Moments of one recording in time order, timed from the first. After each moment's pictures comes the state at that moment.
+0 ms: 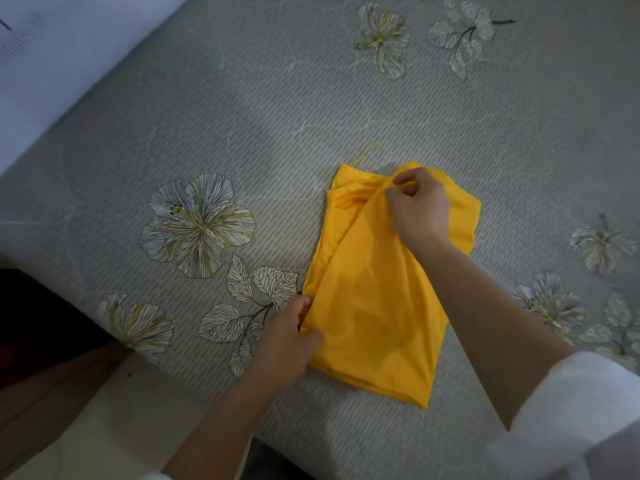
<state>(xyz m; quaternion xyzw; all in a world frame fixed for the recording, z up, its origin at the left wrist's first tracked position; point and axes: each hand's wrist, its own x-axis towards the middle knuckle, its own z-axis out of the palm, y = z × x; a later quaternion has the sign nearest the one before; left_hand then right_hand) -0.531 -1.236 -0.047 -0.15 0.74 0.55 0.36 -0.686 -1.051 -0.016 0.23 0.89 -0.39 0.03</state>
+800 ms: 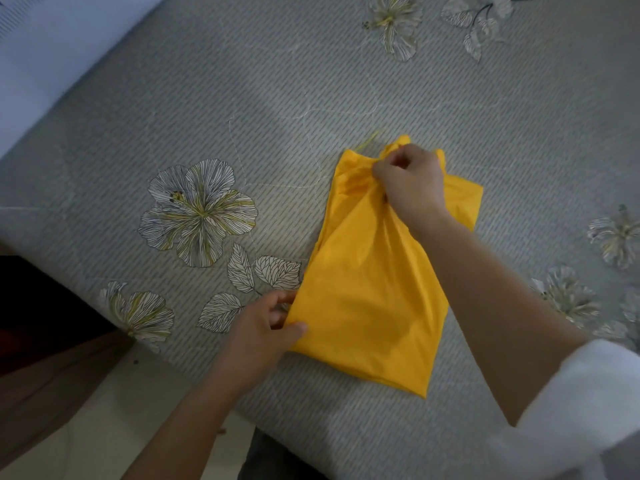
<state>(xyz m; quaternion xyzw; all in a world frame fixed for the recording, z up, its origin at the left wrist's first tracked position) -0.532 -1.266 -0.028 -0.21 0.69 0.59 0.35 -0.700 -1.069 -0.006 0.21 0.84 -0.48 0.10</state>
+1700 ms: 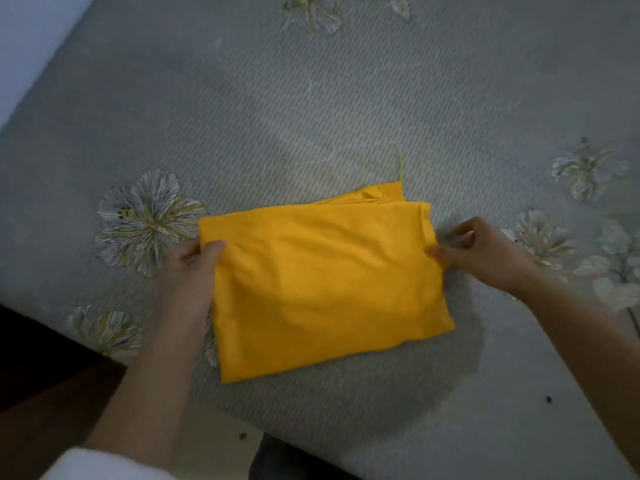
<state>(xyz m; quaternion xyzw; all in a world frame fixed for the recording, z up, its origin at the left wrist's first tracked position) -0.588 -1.265 -0.034 -0.40 0.72 0.55 0.15 -0.574 -0.898 -0.016 0.29 0.85 -0.30 0.32</state>
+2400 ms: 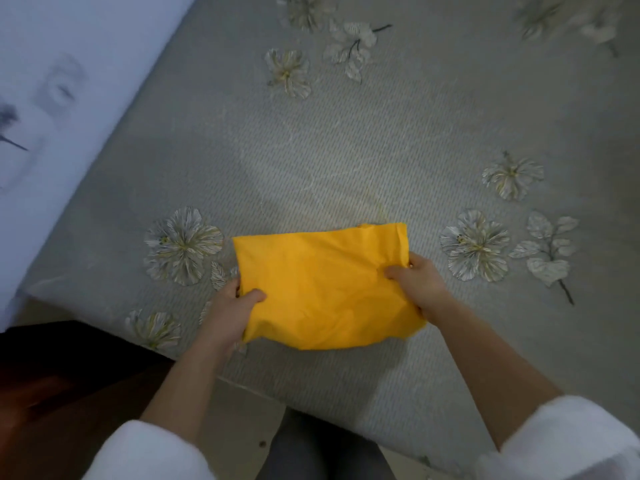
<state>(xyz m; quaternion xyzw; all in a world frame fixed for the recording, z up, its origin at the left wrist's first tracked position) -0.544 -1.247 0.029 -0.29 0.72 0.53 0.35 -0.519 -0.965 0.042 0.43 0.69 -0.53 0.23</state>
